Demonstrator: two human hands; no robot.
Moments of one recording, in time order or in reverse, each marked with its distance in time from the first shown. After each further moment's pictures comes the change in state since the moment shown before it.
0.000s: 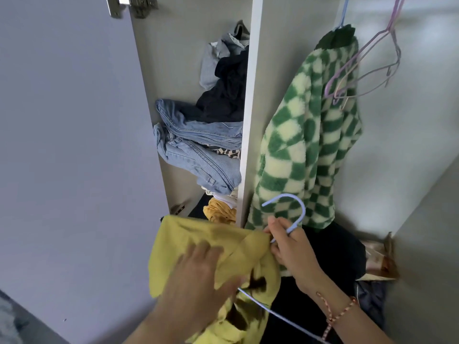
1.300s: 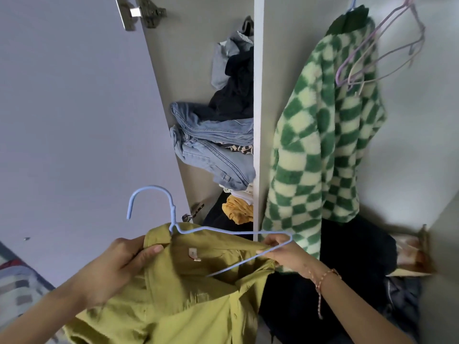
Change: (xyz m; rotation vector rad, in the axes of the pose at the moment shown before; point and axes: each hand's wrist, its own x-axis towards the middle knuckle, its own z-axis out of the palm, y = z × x) left_hand -0.029 -0.119 -0.083 -0.431 -0.266 -0.237; right_hand 0.049 0.083 0.006 -0.366 -0.419 0.187
